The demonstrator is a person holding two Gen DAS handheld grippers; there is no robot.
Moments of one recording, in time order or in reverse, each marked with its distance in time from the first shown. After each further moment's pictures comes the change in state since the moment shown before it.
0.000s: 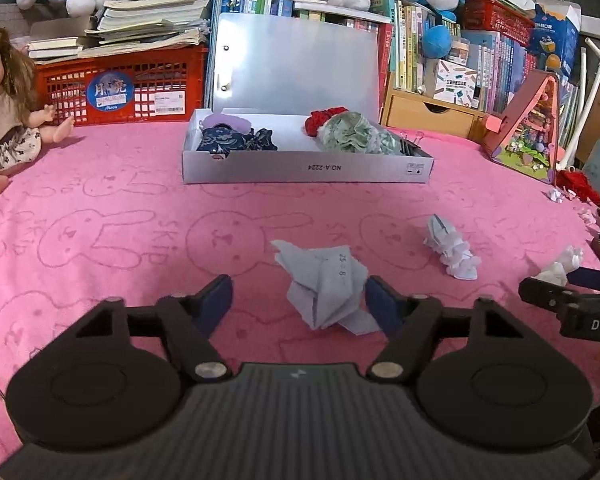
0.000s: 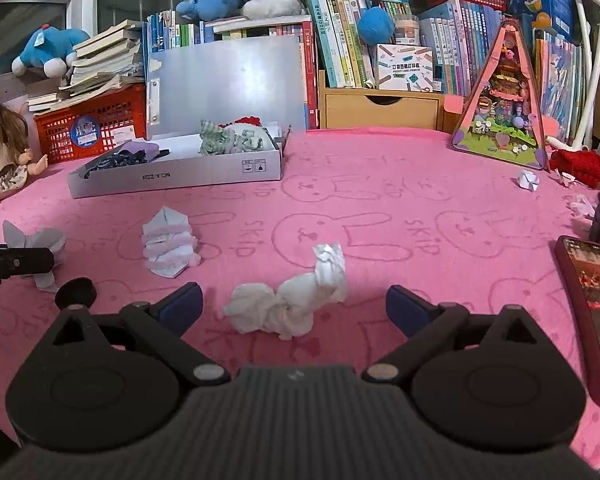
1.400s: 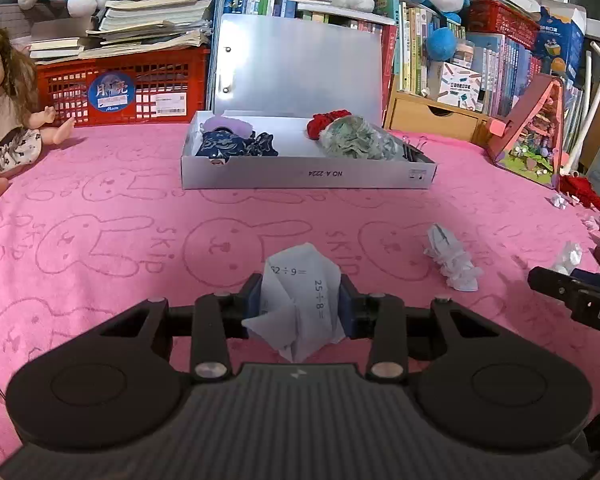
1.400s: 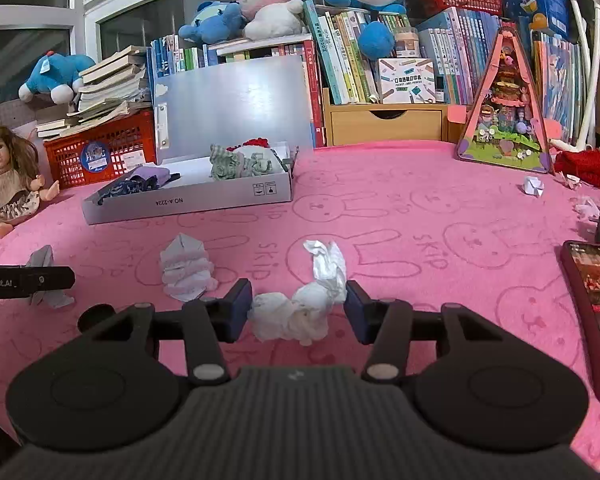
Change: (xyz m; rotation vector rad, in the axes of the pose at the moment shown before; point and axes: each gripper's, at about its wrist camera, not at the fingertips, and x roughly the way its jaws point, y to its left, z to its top) left arm 0.004 -0.003 0.005 -0.011 0.001 0.013; right arm -0.009 -0.001 0.005 0.049 -0.051 0.038
